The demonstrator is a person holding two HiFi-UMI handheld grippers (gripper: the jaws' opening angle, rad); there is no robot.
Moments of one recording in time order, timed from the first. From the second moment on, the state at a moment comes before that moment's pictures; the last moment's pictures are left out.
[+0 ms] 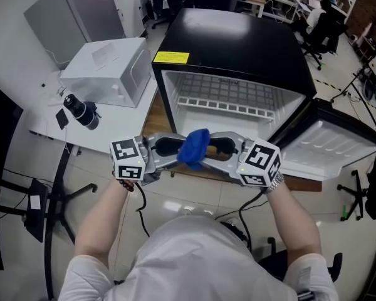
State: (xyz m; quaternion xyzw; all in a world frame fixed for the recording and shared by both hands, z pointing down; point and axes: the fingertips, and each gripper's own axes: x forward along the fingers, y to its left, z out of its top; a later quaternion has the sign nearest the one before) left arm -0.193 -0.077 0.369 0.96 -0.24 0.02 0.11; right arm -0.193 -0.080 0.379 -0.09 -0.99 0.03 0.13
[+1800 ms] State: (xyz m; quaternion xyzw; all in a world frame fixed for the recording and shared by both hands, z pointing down) left arm -0.327 -0.157 0.459 0.83 -0.54 0.11 0.09; right arm -0.288 -0.195 0.536 0.22 -0.96 0.01 0.17
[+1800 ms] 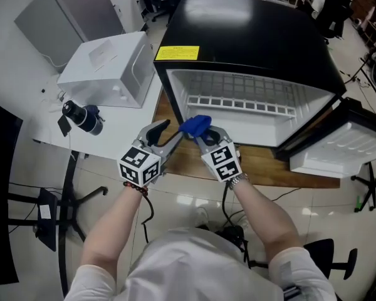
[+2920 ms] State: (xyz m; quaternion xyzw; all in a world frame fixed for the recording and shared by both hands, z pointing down) left arm -0.332 -0.196 0.485 0.79 -0.59 0.10 0.09; right arm -0.327 -0.286 0.583 0.31 -0.94 0.03 0.15
